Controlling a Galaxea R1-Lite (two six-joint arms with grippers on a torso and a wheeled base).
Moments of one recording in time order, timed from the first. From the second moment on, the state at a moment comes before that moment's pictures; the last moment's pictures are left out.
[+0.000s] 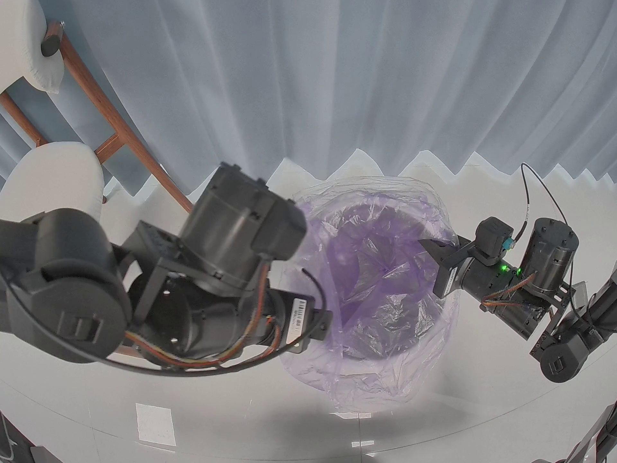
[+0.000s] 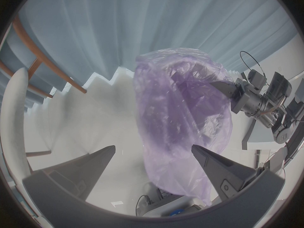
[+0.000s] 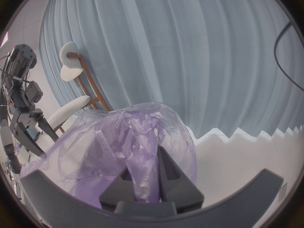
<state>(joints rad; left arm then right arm) -0.88 1.70 -1.19 0.26 0.34 -0.41 0.51 1.82 -0.51 -1.29 0.02 -0.05</state>
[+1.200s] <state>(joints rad) -0.88 1.80 -1.30 0.27 0.33 -0.41 0.53 1.83 -0.49 -1.33 0.02 -0.05</state>
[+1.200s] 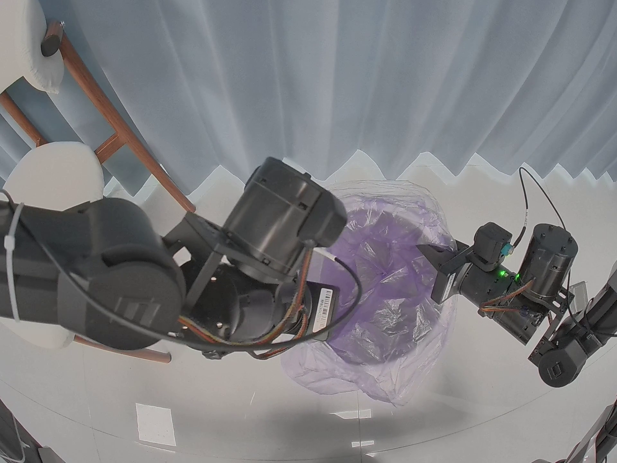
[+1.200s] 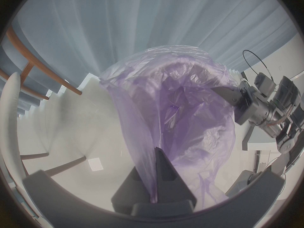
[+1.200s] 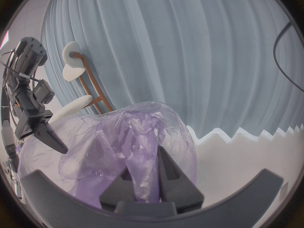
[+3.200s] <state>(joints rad) -0.76 1.54 -0.66 -0.42 0.31 -0.28 0.40 1.79 -0.67 -1.31 0.15 0.67</state>
